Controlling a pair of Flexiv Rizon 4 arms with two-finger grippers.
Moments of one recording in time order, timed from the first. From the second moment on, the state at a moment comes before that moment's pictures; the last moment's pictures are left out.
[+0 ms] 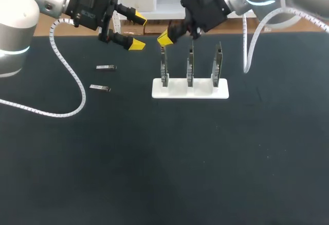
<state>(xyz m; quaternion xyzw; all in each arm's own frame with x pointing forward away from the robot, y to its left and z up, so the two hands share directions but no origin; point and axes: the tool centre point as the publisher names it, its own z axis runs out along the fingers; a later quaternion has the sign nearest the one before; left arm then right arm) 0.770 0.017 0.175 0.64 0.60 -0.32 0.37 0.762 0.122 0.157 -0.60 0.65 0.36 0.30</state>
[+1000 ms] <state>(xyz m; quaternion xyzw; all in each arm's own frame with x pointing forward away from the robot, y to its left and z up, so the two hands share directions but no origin) 0.770 0.017 0.175 0.64 0.60 -0.32 0.37 0.739 0.099 0.193 -0.60 0.67 0.32 0.30</state>
